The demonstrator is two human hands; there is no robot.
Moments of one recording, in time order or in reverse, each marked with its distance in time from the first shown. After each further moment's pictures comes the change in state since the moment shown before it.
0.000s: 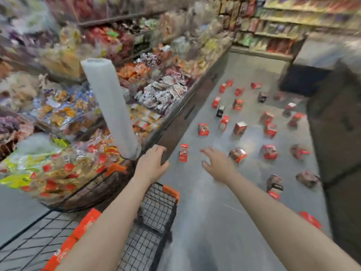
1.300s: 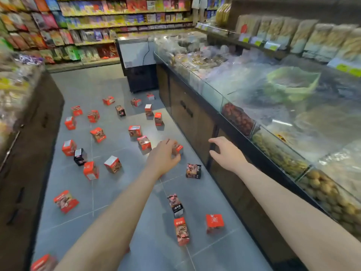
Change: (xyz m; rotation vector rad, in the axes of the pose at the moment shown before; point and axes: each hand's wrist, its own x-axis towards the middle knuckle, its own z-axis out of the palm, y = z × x) left_hand 0.412 0.652 0.283 -0.220 -0.353 0.799; right_hand -0.065 0.625 -0.278 0.048 0.387 0.827
